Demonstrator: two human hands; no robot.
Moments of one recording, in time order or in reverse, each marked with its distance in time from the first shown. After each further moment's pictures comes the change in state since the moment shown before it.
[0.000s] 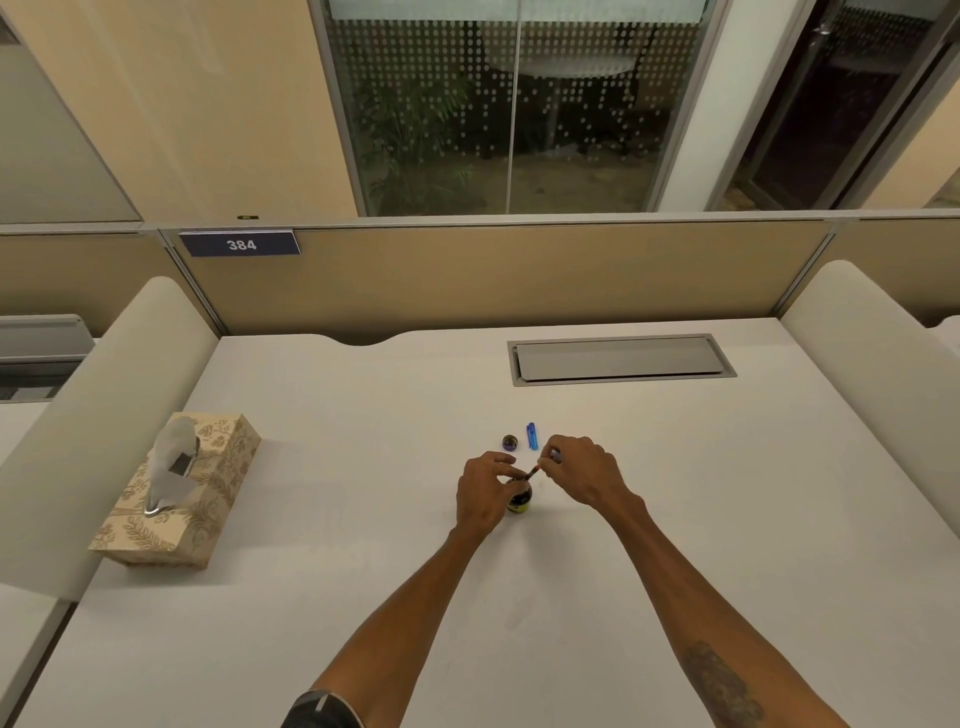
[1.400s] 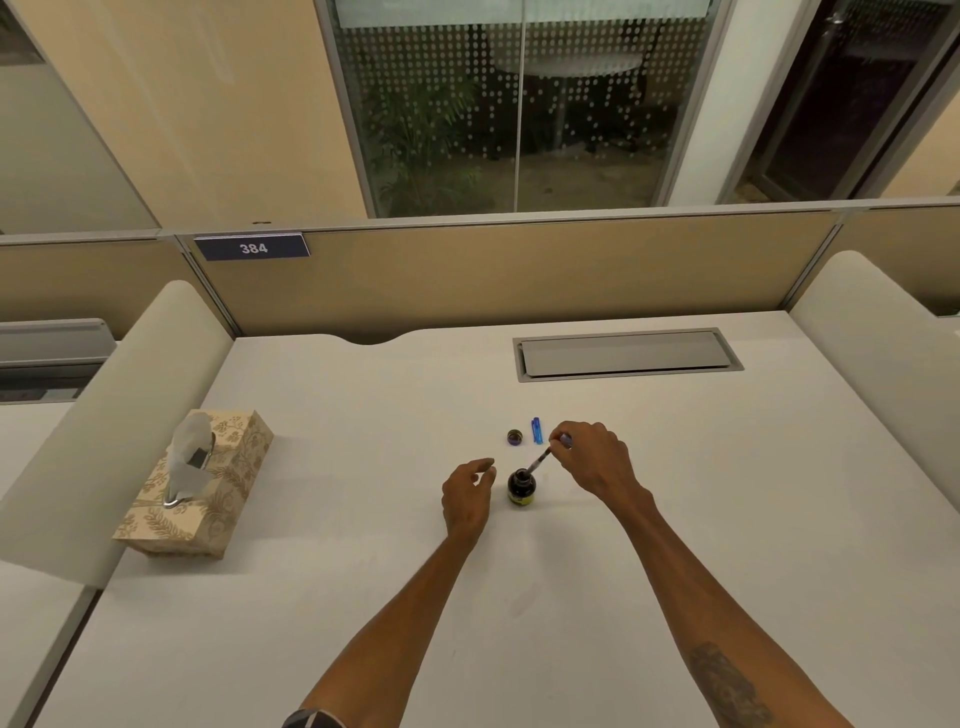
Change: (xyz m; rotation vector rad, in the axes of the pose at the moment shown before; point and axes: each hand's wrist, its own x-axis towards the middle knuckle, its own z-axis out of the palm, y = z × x) left_hand -0.018 -0.032 0.000 -0.227 0.214 -0.219; right_hand -0.011 0.004 -0.012 0.041 0.136 -0.005
